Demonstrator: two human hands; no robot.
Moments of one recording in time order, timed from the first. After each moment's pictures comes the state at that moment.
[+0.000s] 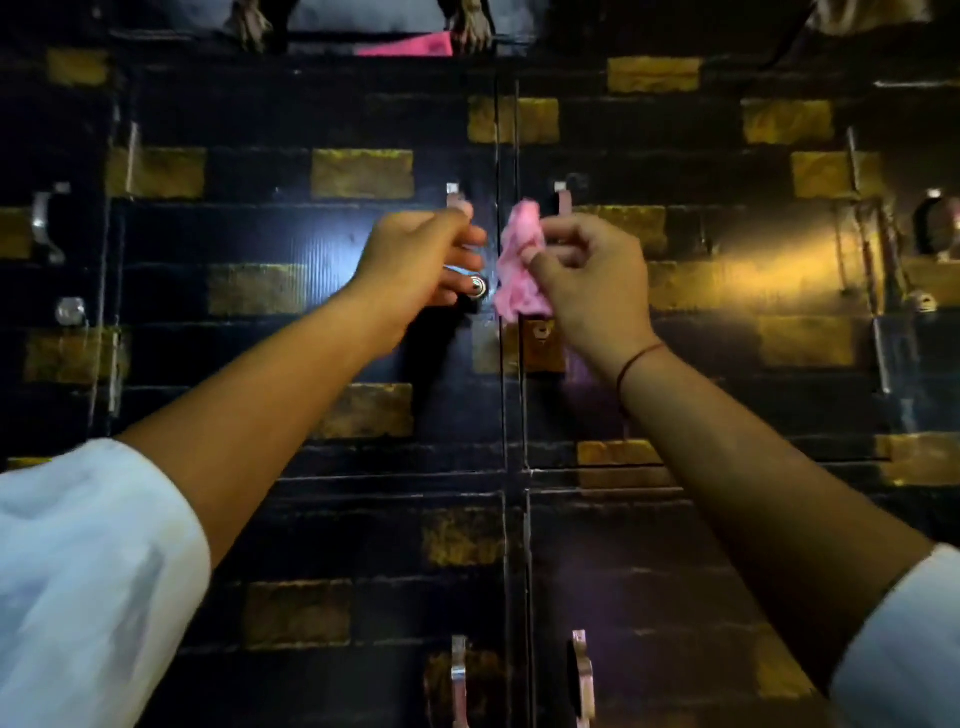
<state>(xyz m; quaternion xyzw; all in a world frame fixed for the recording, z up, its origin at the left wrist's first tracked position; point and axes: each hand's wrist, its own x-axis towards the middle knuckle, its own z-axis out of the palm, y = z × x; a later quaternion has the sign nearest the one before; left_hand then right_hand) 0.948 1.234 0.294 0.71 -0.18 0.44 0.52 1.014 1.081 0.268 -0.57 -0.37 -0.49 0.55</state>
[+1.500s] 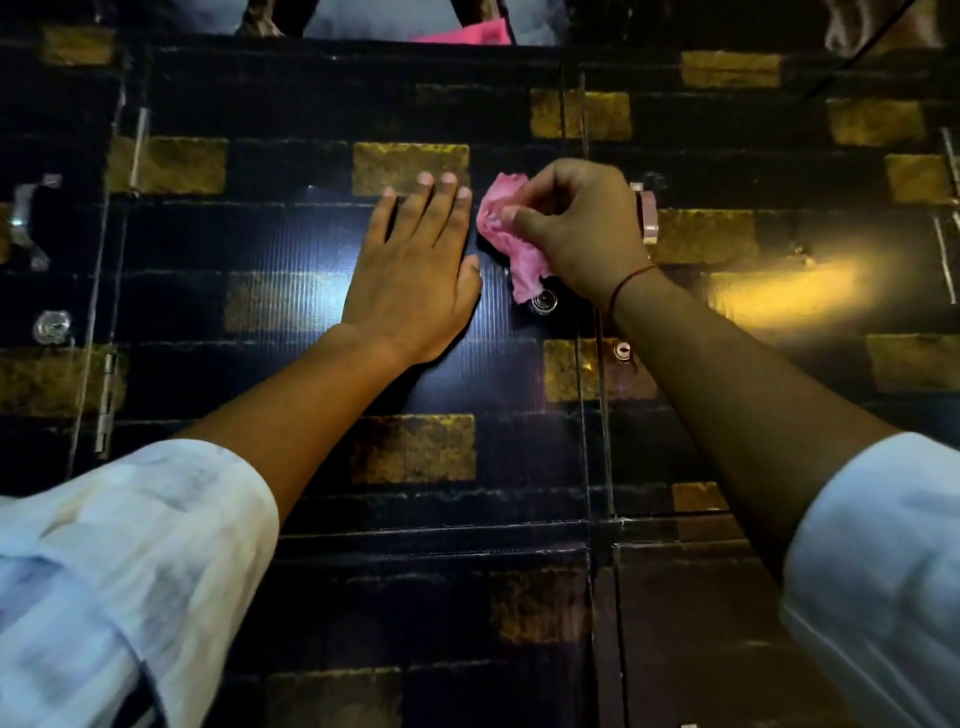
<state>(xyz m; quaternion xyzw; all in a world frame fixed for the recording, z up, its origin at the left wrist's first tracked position) 1.018 1.329 0.310 0.73 -0.04 0.65 -0.19 1.043 1.149 0.342 -0.60 -0.39 -0.55 0.43</state>
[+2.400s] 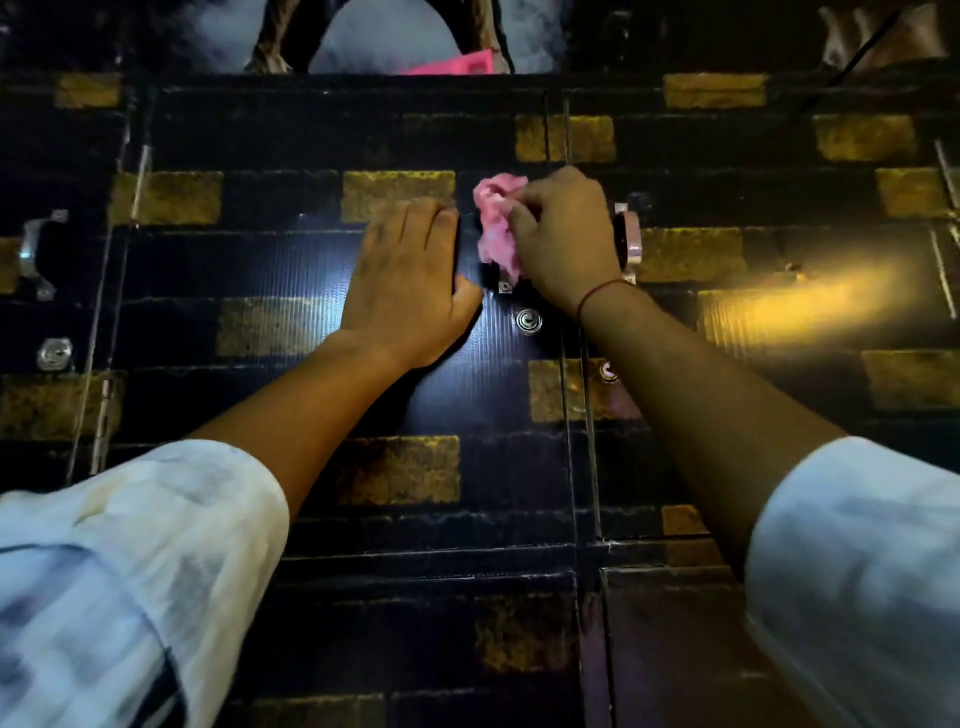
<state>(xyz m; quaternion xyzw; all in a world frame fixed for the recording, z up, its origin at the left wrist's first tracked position) 1.013 1.316 0.319 0.70 -0.07 0.70 -0.14 1.058 1.154 0.360 -0.63 -0.32 -0.64 0.29</state>
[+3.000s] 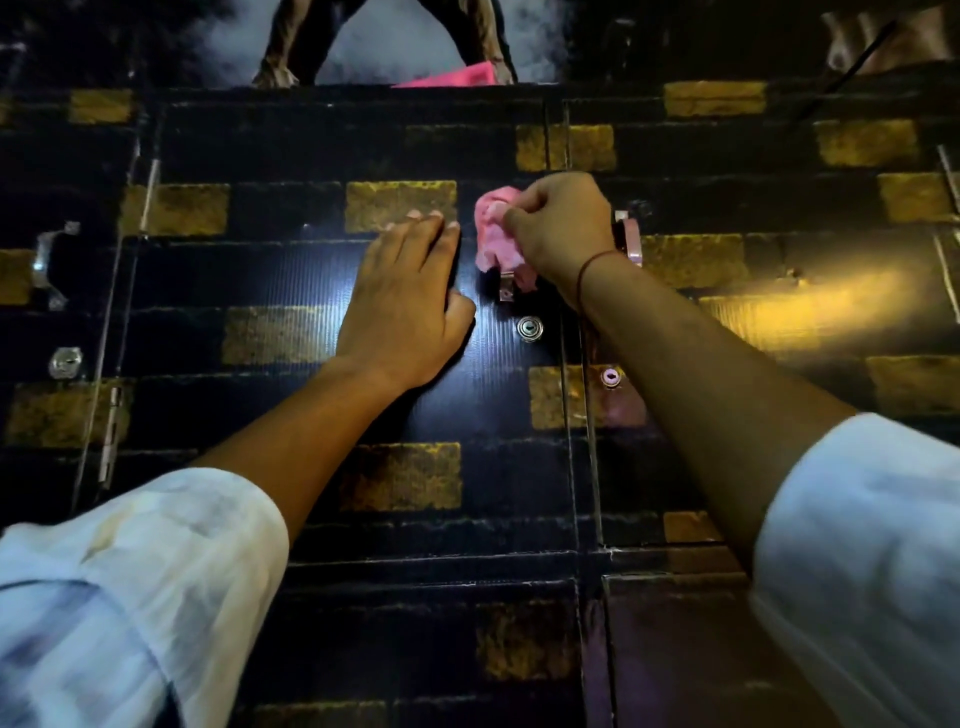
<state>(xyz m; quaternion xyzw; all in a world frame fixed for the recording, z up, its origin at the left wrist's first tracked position) 1.017 1.323 0.311 0.71 -0.09 0.69 -0.11 1.036 1.157 0.372 -0.64 -0.30 -0.50 0.50</state>
